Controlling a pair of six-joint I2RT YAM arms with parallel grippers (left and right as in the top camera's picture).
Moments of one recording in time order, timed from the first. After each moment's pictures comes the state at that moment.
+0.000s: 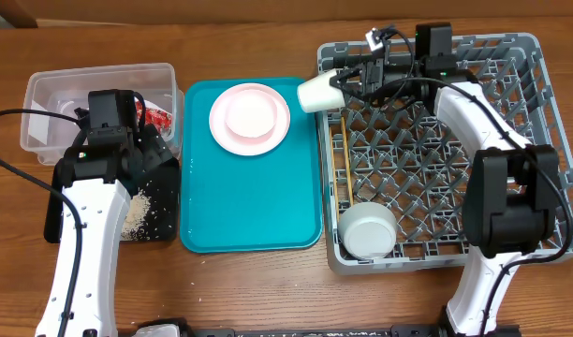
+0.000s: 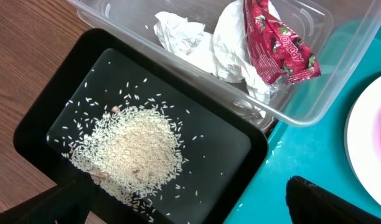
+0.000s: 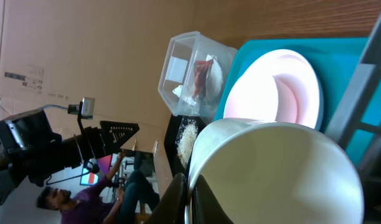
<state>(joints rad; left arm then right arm) 0.09 1.38 1.19 -0.90 -0.32 -0.43 0.09 2.11 1.58 -0.28 -1.25 0.41</state>
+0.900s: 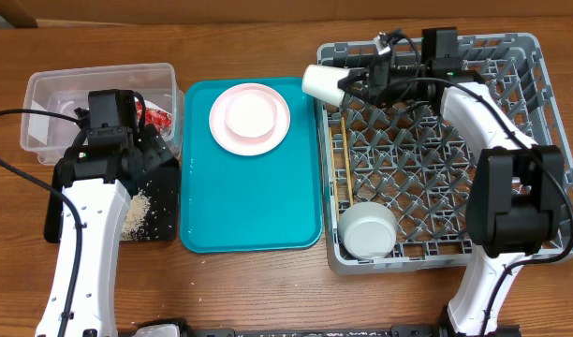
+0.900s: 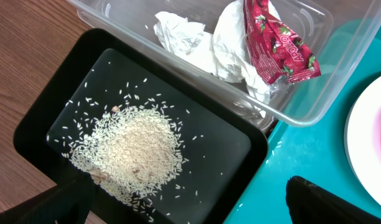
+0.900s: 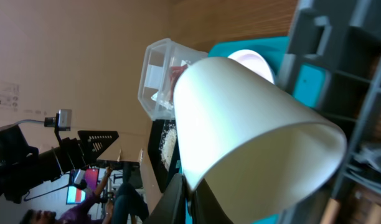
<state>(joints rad) 0.09 1.38 1.19 -0.90 -0.32 -0.43 0.04 2.11 1.58 -0.39 -1.17 0.35</state>
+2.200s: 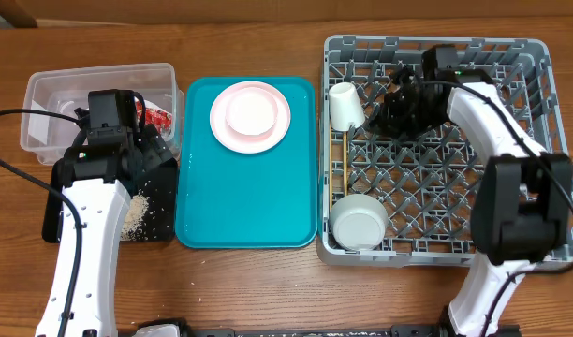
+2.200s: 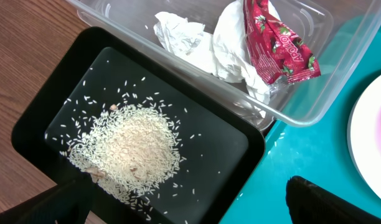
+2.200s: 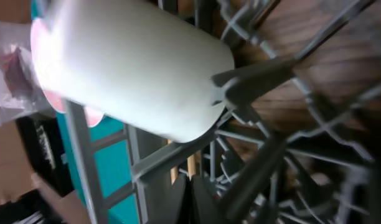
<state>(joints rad) 0.09 1.38 1.19 -0.90 -0.32 -0.43 0.04 2.02 1.57 -0.88 -0.62 0.22</state>
